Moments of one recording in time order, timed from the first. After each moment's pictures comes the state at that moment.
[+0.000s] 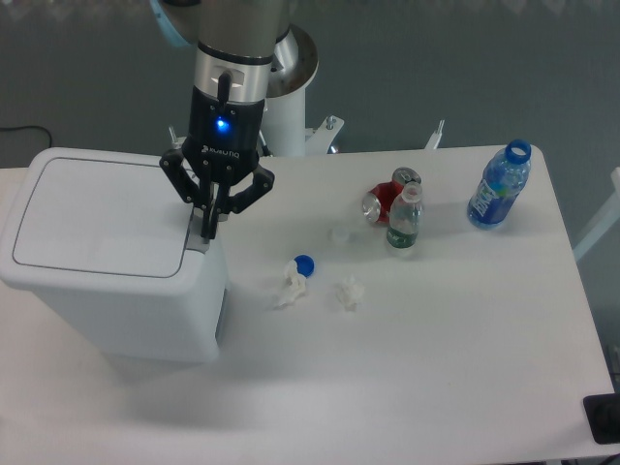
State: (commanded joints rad) arm 2.34 -1.58 -1.69 -1.00 1.21 0.37
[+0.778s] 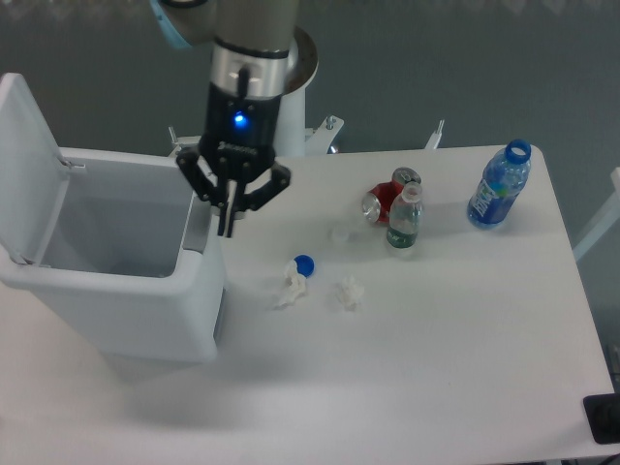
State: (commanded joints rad) arm 2.48 -1.54 -1.67 -1.00 1.12 0.38
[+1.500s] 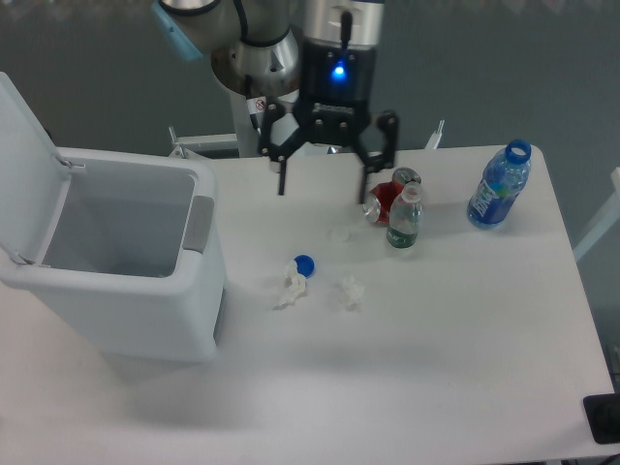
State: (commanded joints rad) arm 2.64 -1.55 -1.65 -1.00 1.21 0.69
